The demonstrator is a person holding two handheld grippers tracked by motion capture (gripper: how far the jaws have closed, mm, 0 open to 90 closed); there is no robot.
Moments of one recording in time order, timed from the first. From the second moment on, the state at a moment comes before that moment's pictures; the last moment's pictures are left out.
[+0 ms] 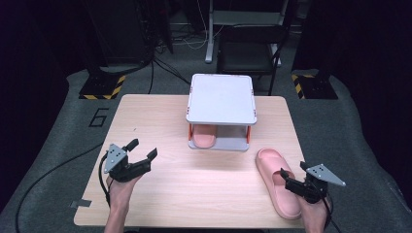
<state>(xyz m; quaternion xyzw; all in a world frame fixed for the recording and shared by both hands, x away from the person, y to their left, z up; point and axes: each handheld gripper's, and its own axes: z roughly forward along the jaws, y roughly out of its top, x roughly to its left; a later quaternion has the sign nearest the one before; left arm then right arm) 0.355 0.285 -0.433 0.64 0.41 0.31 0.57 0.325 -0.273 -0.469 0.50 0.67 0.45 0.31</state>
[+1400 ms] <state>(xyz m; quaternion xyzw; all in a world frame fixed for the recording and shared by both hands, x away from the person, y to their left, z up) 0.360 0.271 -0.433 0.65 0.40 0.30 0.57 0.340 -0.249 -0.480 0.48 0.70 0.46 0.24</state>
